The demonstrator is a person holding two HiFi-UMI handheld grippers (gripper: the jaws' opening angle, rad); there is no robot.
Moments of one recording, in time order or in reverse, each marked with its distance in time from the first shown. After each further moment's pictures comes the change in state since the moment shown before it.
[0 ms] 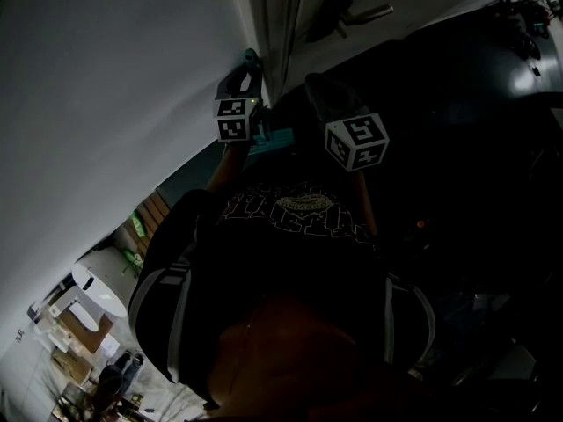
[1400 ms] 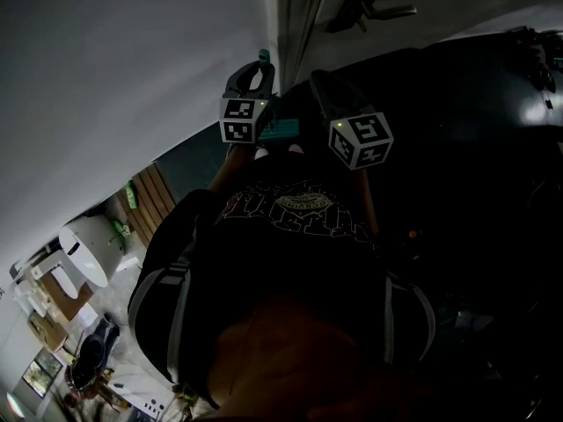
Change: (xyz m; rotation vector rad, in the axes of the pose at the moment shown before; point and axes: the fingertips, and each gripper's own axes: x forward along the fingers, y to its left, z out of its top) left arm -0.047 -0.020 -0.007 -0.002 -0.065 0.036; right arm -0.006 0.026 -0.018 -0.021 0.024 0.114
